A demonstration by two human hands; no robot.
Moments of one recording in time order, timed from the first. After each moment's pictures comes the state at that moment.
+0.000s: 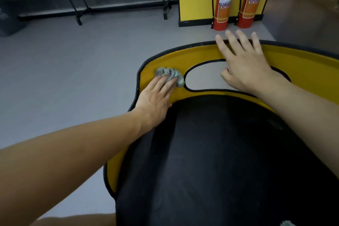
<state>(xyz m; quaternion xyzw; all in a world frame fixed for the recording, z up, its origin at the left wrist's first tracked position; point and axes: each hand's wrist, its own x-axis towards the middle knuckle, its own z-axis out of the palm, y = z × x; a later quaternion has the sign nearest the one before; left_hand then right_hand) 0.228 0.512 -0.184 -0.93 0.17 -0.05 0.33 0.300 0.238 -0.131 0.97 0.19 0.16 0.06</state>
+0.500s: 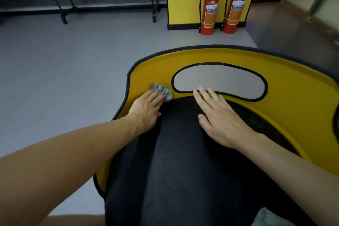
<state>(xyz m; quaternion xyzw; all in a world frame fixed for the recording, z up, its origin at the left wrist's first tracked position) 0.227 0.507 -0.204 -0.92 0.20 0.04 0.34 0.184 0.252 -0.181 0.97 0.22 -0.02 -0.11</state>
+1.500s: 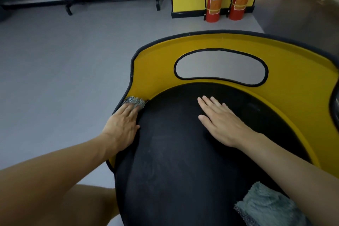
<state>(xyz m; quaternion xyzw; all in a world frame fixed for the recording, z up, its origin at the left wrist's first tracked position) 0.123 0.564 -0.217 -0.92 0.13 0.13 0.35 0.151 0.235 -0.215 0.95 0.21 -0.14 -0.16</state>
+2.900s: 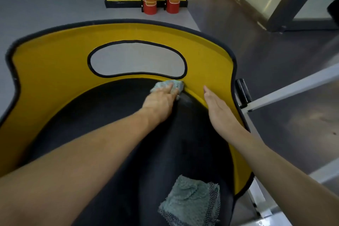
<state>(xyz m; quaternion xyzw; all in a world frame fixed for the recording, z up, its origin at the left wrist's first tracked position) 0.219 0.246 -0.241 -0.96 0.27 0.05 0.02 0.125 0.079 -0.197 0.87 -0.13 -0.05 -0.48</state>
